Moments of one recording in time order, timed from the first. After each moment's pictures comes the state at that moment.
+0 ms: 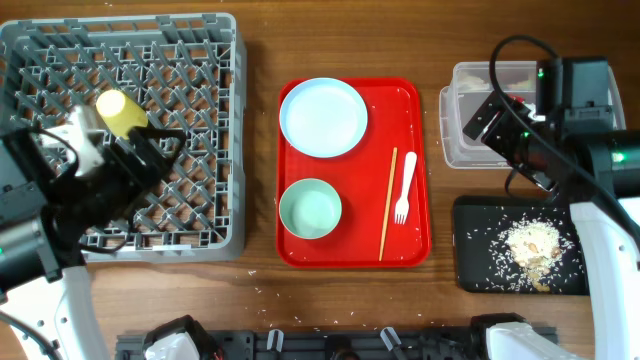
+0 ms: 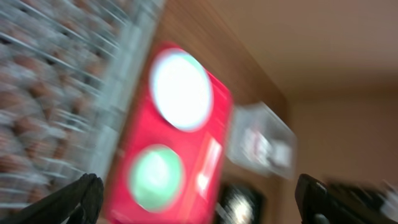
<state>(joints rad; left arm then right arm) 0.40 1.06 1.28 -1.16 0.79 -0.39 0.08 1.29 1.52 -1.27 0.07 0.67</state>
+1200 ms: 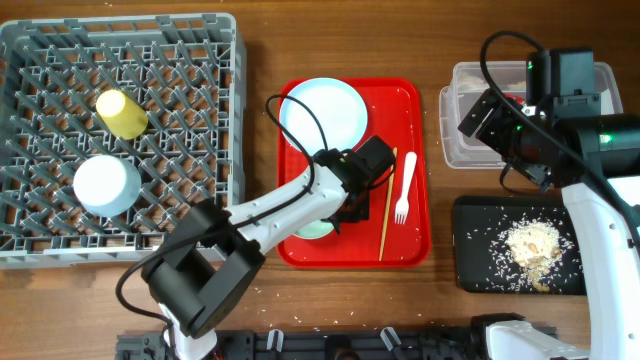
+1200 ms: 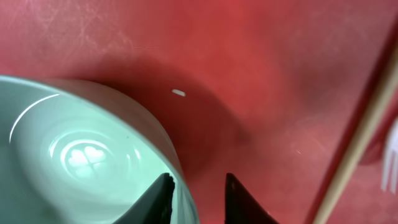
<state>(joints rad) -0.84 1.91 1.28 -0.83 -0.04 -0.78 0.08 1.34 1.51 -1.27 0.07 0.67</state>
